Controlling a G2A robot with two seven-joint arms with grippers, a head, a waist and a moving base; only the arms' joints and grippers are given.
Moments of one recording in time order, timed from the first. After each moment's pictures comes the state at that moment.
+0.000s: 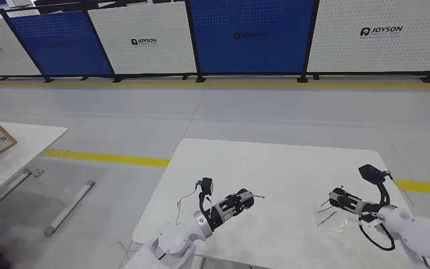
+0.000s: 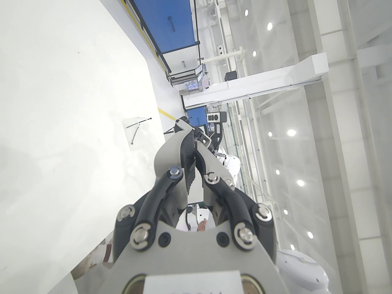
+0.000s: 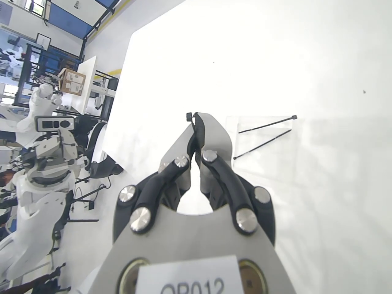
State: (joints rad) left arm 1.58 -1.15 -1.17 -1.83 -0.29 -0.10 -0.35; right arm -1.30 -0.80 1.30 -1.76 -0.16 0.18 0.80
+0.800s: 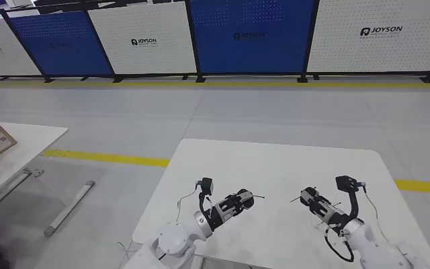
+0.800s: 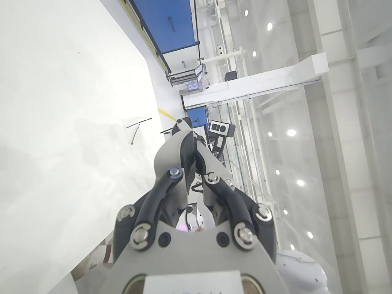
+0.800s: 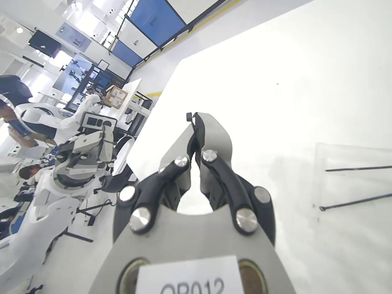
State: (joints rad) left arm 1.58 -1.15 -1.17 -1.83 -0.29 -0.10 -0.35; right arm -1.41 -0.86 1.13 -1.85 -0.19 0.05 0.37
